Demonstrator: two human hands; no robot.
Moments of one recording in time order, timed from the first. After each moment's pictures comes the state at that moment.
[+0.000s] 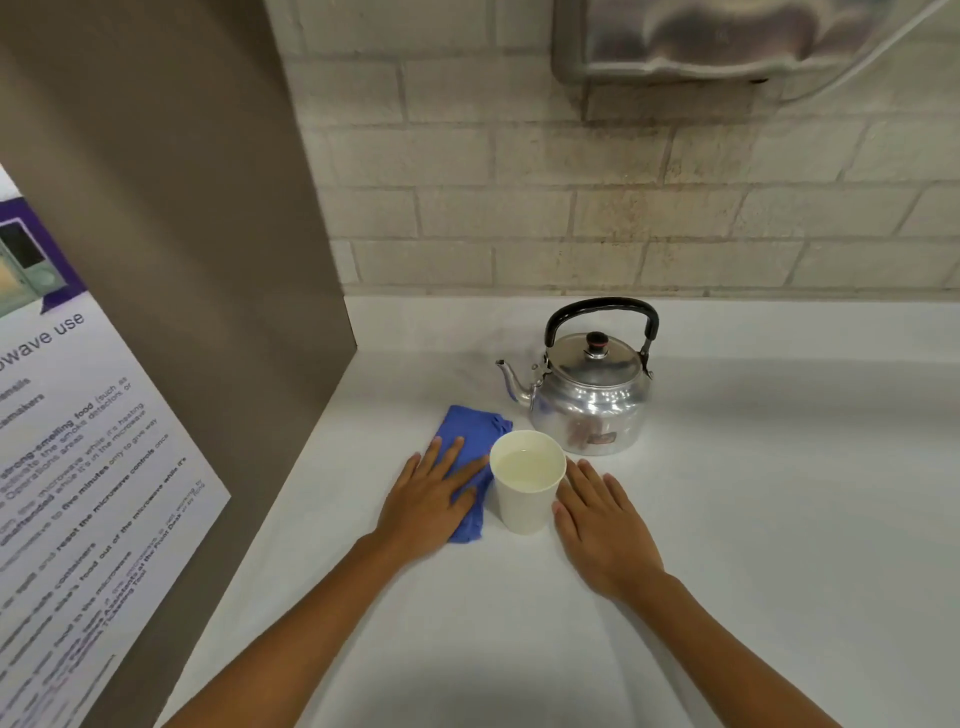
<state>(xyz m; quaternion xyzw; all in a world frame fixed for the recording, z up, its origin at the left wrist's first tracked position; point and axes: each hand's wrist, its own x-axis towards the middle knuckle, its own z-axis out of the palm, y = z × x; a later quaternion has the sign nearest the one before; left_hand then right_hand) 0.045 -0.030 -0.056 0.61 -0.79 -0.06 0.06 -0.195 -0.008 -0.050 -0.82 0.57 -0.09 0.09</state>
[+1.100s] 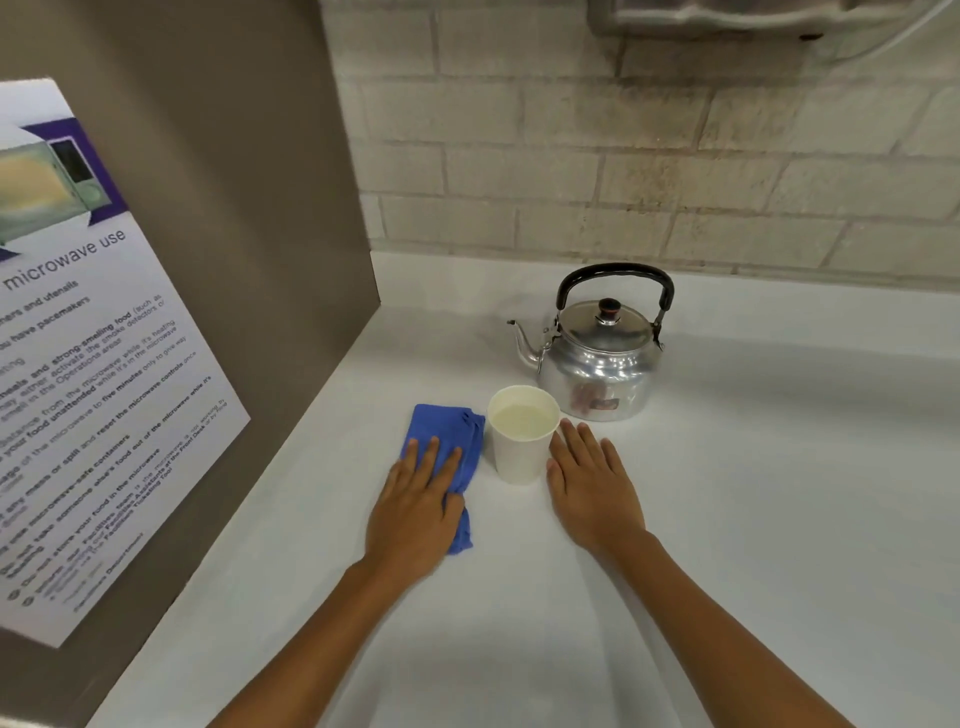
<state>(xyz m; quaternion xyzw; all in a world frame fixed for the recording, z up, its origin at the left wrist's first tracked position) 0.015 0.061 -0.052 0.72 -0.69 -0.05 0.11 -0.194 -0.007 -0.052 -0.82 0.56 -0.09 0.08</state>
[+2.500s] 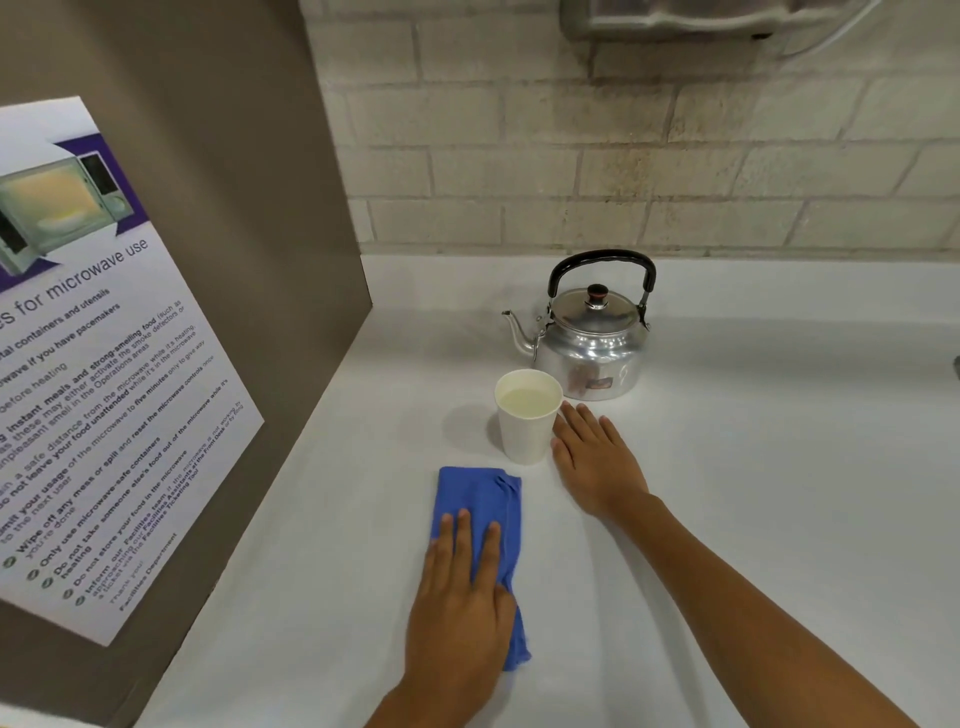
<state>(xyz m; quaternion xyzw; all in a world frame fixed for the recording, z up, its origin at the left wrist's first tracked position) -0.034 0.168 -0.031 0.69 -0.72 -0.03 0.10 -0.195 -0.007 -0.051 -0.81 0.57 -0.09 0.09</state>
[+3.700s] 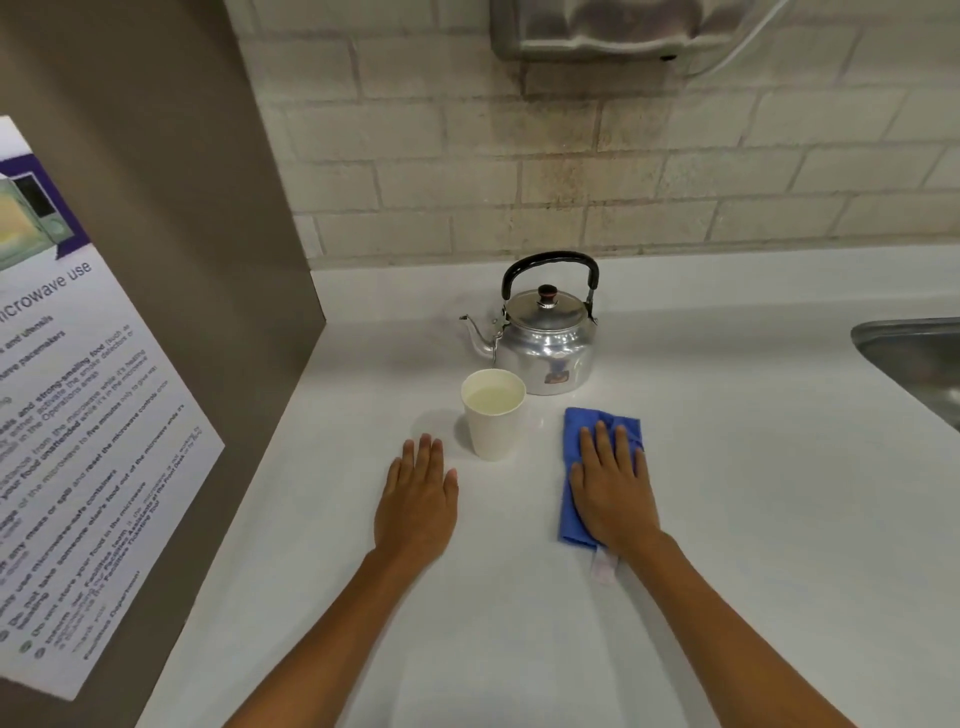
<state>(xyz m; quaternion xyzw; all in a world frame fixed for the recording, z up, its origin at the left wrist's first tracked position) 0.005 0.059 -0.050 0.68 -0.72 -0.07 0.09 -0.217 0.063 -0.033 -0.70 0.71 -0.06 0.06</state>
